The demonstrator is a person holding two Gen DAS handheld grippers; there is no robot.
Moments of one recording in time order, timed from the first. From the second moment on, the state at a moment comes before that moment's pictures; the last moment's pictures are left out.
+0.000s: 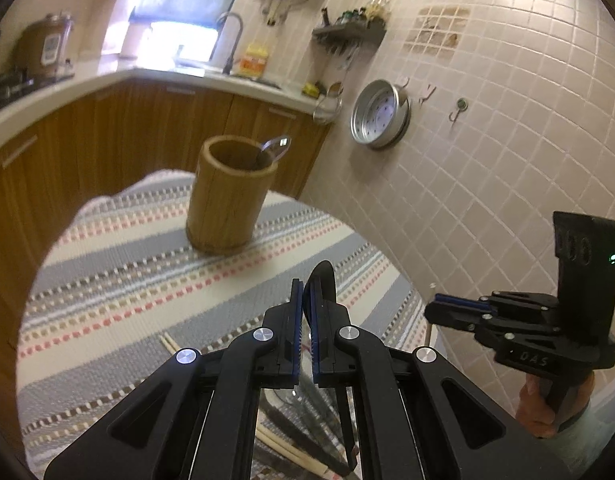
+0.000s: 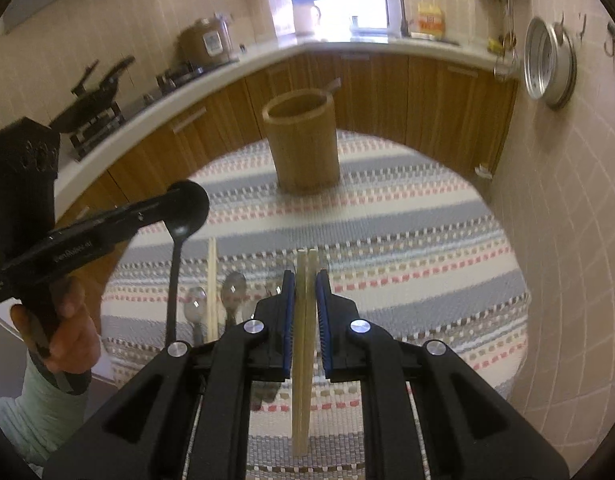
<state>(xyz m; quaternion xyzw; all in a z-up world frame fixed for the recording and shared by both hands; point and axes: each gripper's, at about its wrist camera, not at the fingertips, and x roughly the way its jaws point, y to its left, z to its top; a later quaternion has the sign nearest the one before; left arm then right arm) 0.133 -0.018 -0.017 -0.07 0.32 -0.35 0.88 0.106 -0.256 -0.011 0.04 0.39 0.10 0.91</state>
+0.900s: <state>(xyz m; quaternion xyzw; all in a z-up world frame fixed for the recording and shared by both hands) 0.228 -0.018 0.099 -0.07 0.15 -0.27 0.95 0.201 -0.260 0.140 0.04 0.18 0.08 0.98</state>
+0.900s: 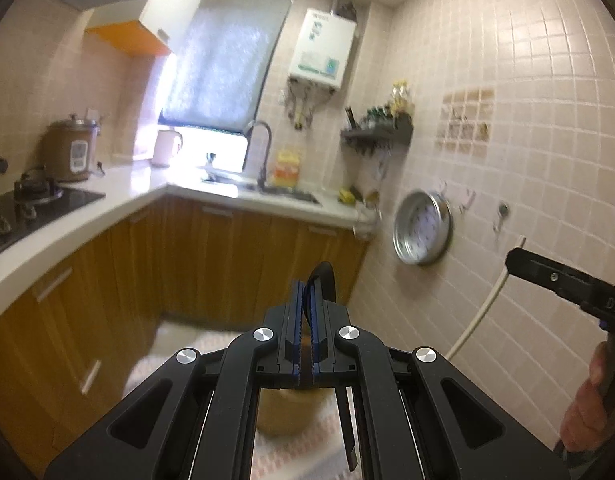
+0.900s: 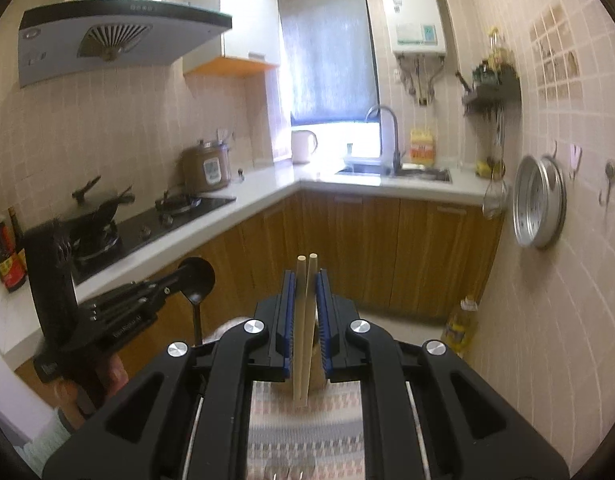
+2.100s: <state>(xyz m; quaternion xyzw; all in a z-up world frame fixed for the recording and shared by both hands) 0.286 -0.037 0.021 -0.07 0.19 -0.24 0.95 0.278 -0.243 0.062 0.06 0.23 0.09 0.97</state>
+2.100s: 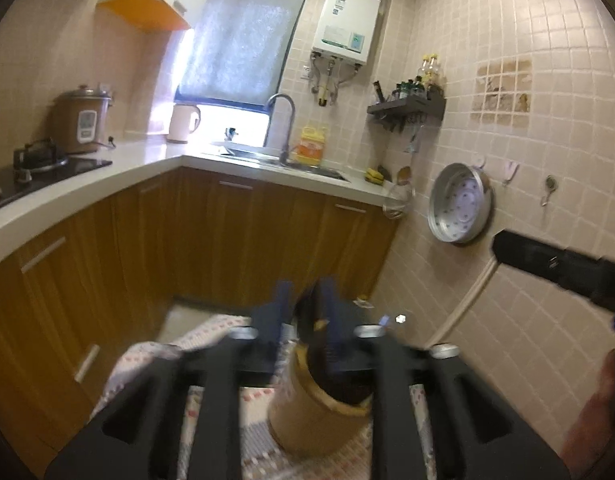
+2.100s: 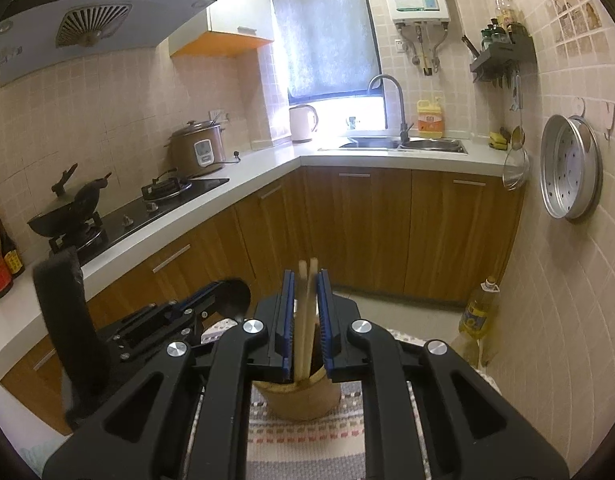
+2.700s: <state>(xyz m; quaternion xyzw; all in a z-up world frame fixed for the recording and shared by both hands) 0.166 0.003 0.069 -0.07 0.18 -0.24 0.95 0.200 -0.251 0.051 0.09 0.26 0.09 0.96</state>
